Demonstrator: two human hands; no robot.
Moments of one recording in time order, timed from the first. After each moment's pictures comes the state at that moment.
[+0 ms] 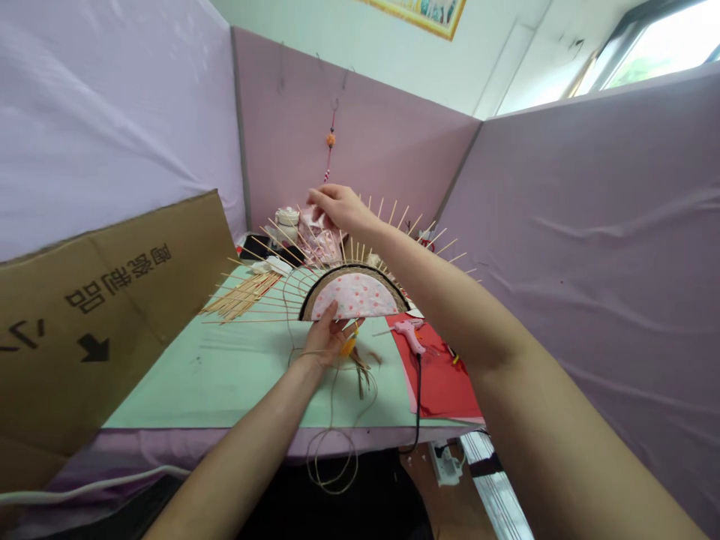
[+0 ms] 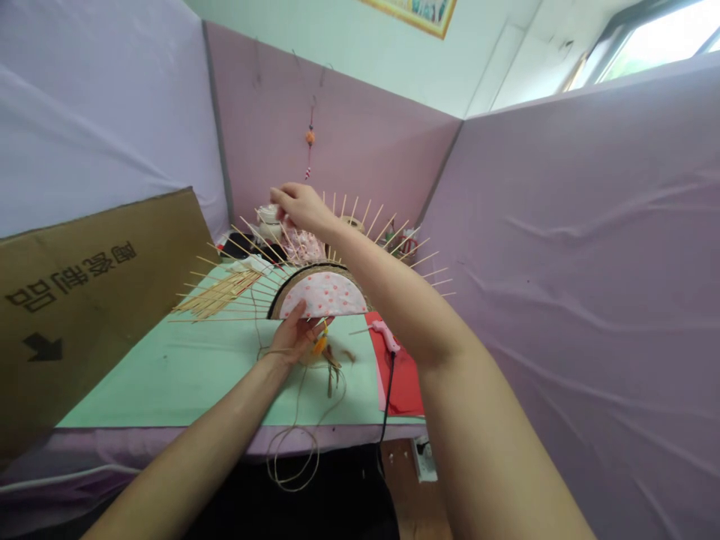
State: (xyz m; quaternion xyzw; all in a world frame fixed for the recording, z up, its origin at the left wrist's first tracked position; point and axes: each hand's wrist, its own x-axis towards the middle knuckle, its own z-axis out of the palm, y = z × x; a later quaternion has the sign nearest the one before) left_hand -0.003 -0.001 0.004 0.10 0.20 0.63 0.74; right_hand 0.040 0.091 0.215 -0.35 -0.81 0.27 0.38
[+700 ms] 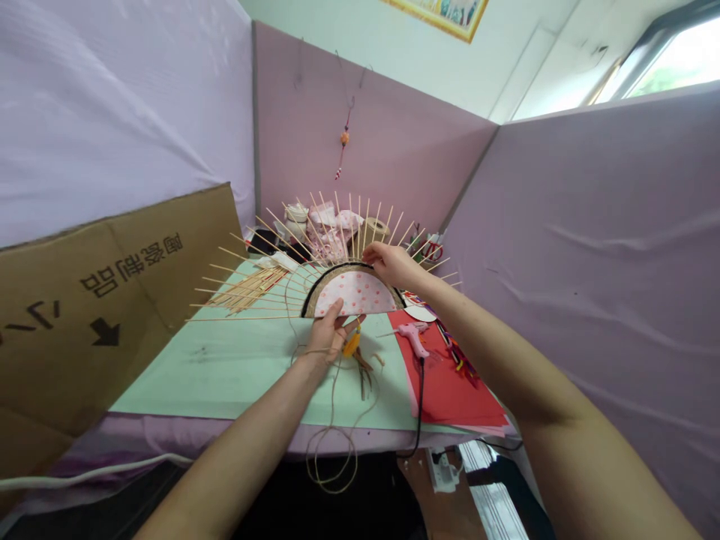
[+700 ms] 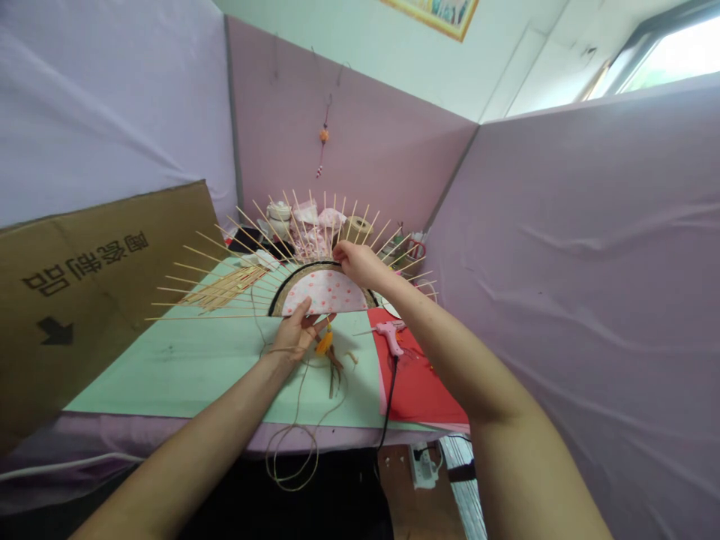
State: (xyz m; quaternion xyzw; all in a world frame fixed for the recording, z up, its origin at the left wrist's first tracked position) left_hand -0.001 -0.003 0.006 0.15 0.22 0.68 0.69; right_hand 0.140 0.075 0.142 -0.42 -0.87 0.07 0.26
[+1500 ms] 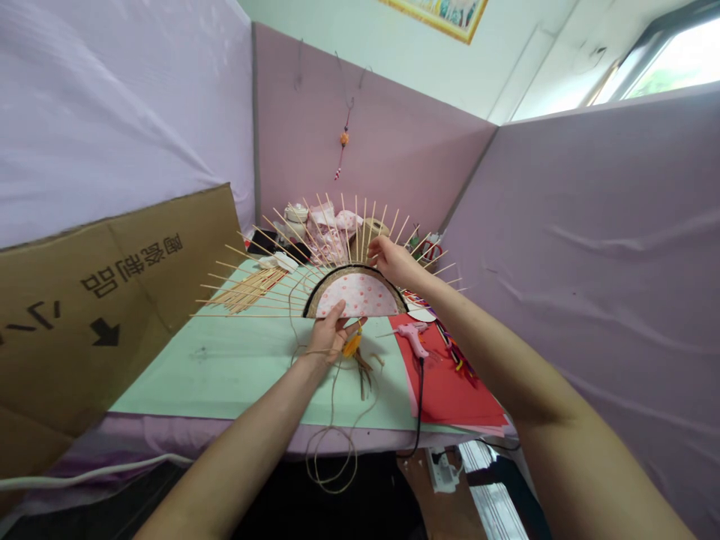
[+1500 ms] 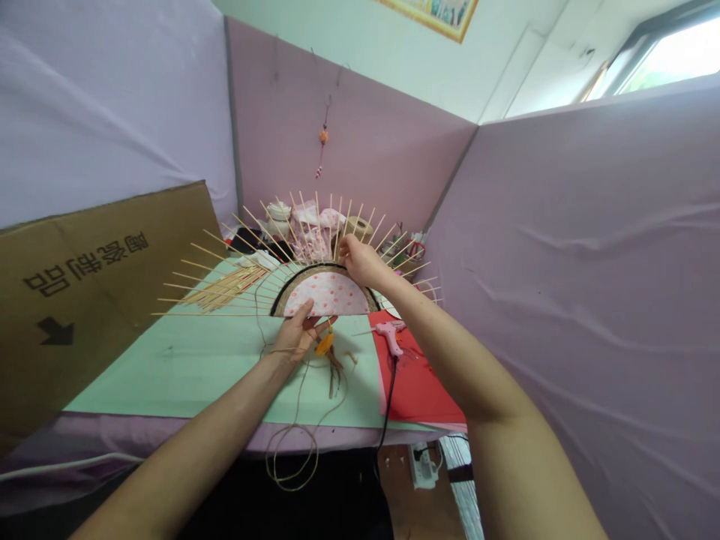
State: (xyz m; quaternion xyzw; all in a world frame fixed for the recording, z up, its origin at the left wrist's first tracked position) left_hand -0.001 -0.004 0.005 0.16 0.22 0.66 0.70; right_hand 0.144 0.080 0.140 -0.44 -0.85 0.07 0.29
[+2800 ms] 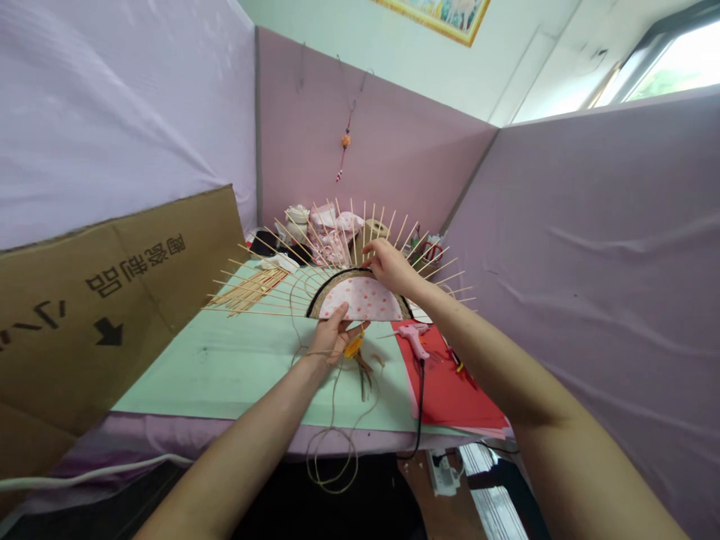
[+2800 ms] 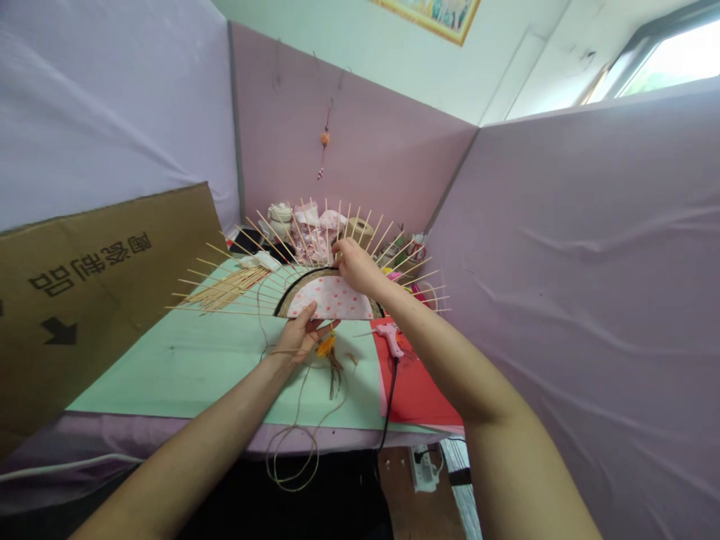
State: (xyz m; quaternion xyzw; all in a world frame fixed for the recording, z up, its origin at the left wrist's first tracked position) left_hand 0.000 -0.005 0.003 0.18 0.22 0.65 0.71; right_hand 0.133 0.070 0.136 -0.38 -0.87 0.06 0.32
